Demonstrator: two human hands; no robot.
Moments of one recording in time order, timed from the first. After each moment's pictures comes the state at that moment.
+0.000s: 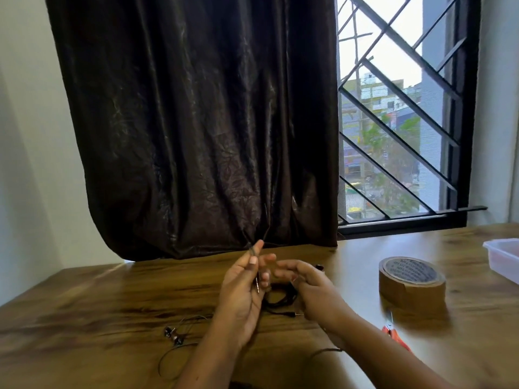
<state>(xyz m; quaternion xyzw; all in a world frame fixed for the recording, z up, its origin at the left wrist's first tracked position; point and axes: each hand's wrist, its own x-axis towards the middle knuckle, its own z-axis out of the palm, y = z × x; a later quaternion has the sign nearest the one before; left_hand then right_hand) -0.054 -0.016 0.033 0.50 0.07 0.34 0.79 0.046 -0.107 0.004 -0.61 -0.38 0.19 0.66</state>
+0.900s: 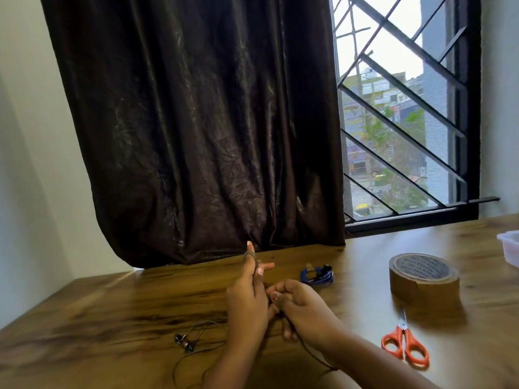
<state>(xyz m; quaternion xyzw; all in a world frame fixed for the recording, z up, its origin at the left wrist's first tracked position) -0.049 -0.008 0.012 0.80 0.23 0.44 0.33 0.014 -0.096 0.005 -0.64 -0.39 0.27 0.60</state>
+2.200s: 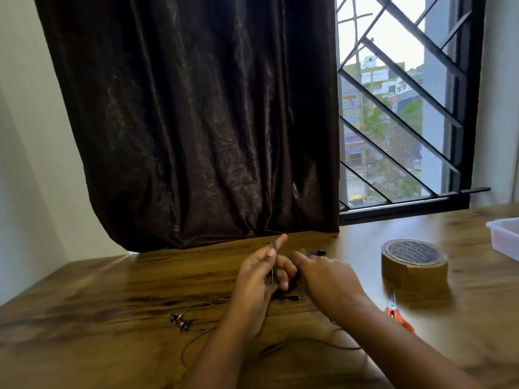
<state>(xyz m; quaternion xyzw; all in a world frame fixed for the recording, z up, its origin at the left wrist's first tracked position) -0.054 -0.025 0.022 0.63 0.04 0.30 0.71 0.049 -0.119 0.006 -0.83 -0.49 -0.23 0.16</state>
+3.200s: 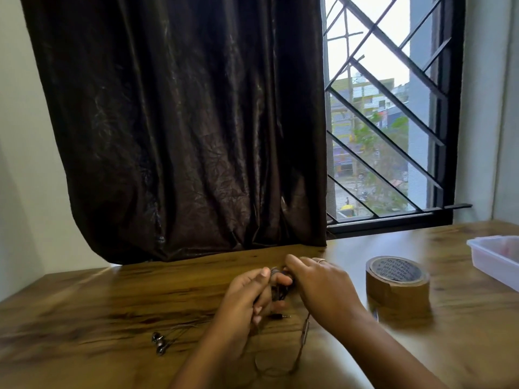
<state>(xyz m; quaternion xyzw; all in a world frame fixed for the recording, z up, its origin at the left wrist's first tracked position) -0.050 -0.026 0.021 0.68 0.06 0.26 0.69 0.061 -0.133 0.017 -0.78 -0.49 -0.32 0.23</state>
